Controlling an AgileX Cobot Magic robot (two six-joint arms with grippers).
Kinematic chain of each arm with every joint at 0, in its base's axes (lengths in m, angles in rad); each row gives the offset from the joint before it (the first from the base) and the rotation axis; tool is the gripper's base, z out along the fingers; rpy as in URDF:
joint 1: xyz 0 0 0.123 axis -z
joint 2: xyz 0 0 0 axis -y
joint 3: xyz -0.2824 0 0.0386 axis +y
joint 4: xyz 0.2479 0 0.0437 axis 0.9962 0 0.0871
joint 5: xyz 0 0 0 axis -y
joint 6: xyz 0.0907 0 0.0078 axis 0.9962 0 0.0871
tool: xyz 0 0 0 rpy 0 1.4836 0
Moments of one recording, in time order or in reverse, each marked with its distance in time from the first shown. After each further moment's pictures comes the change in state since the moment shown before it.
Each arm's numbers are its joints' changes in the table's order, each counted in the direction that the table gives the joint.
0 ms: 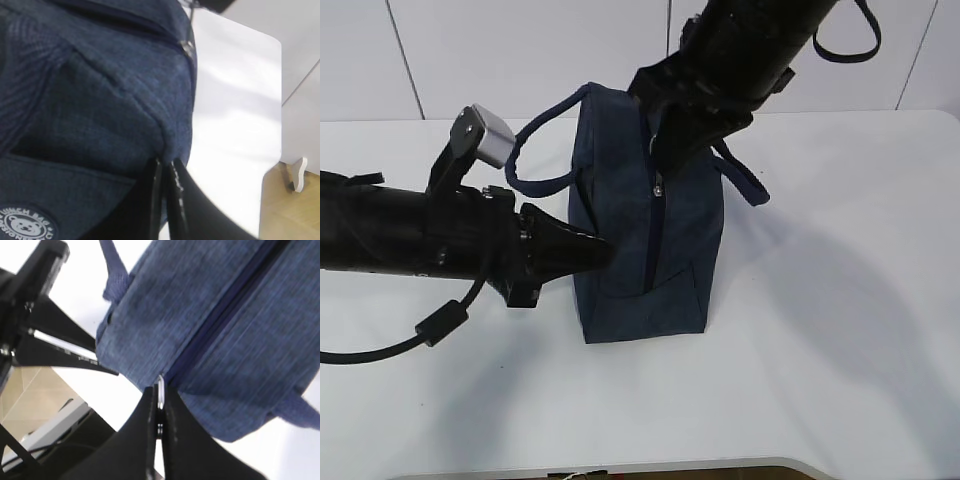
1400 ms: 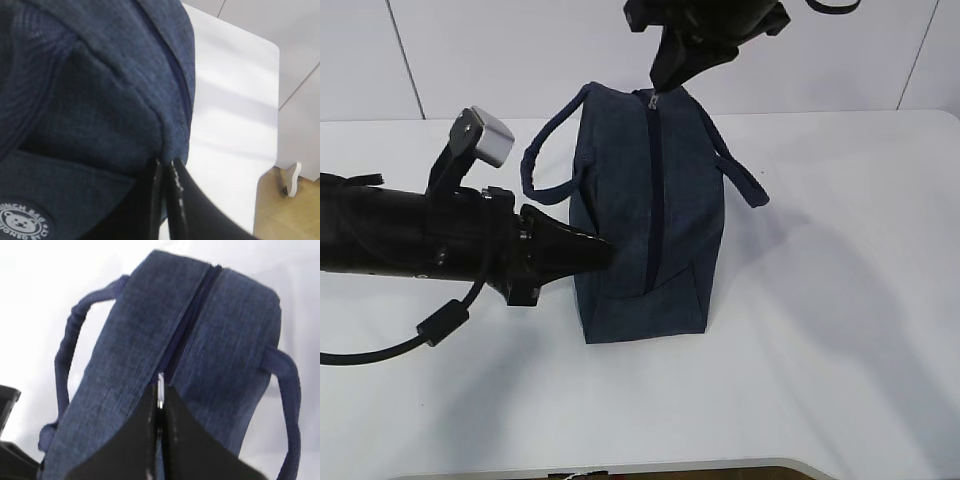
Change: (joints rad) left arm 0.000 0.000 0.005 -0.001 -0.012 -0.031; right arm 0.075 -0.135 -0.229 -0.054 0.131 0.132
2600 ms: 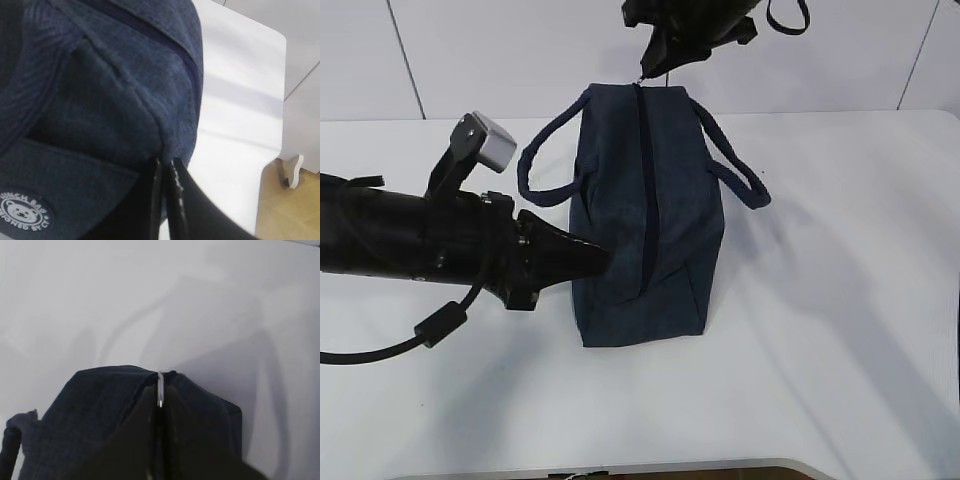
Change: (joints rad) left arm 0.000 0.003 0.000 0.052 0.048 -0.050; right arm 0.091 -0.348 -0.426 0.085 0.004 0.004
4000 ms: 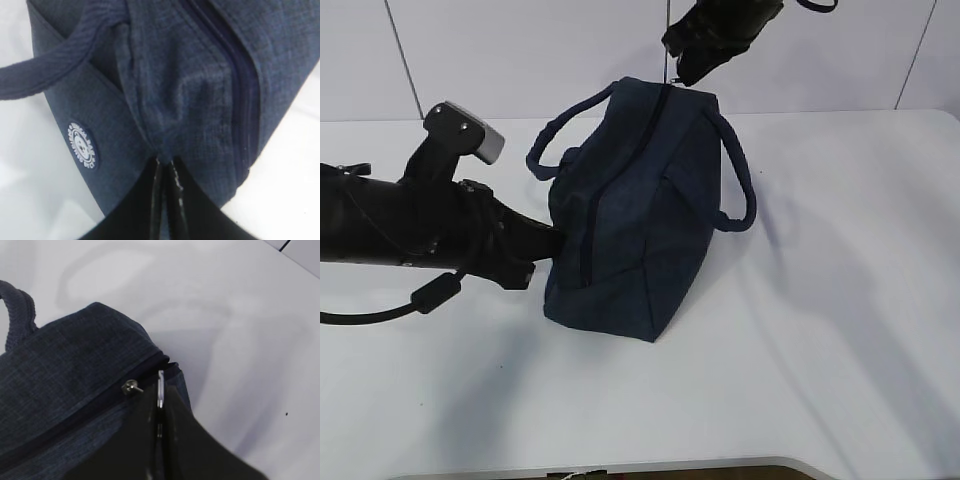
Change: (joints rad) left arm 0.005 0.054 0.000 -0.044 0.331 -0.002; right arm 0.019 -0.008 -0.063 -0.141 -0.158 -0.295
